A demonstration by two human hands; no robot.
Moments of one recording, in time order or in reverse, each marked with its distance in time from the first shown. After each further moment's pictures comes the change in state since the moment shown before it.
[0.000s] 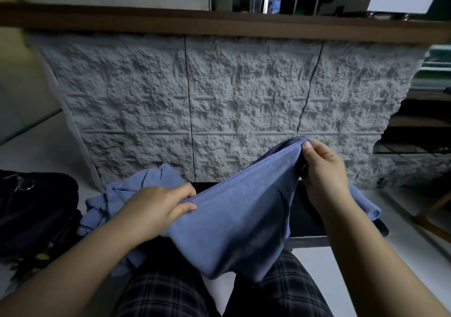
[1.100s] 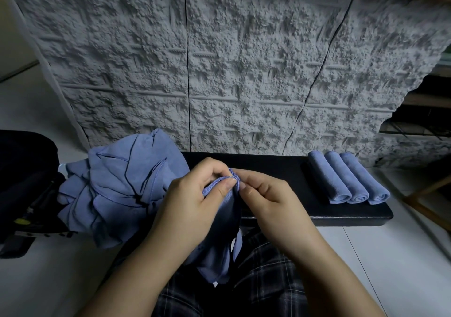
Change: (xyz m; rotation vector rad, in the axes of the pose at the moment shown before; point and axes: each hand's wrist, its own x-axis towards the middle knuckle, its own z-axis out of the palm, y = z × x) left_hand 0.007 0.065 0.043 -0.910 0.389 -0.157; right_hand -0.088 0.025 0.053 -0.323 -0.638 0.042
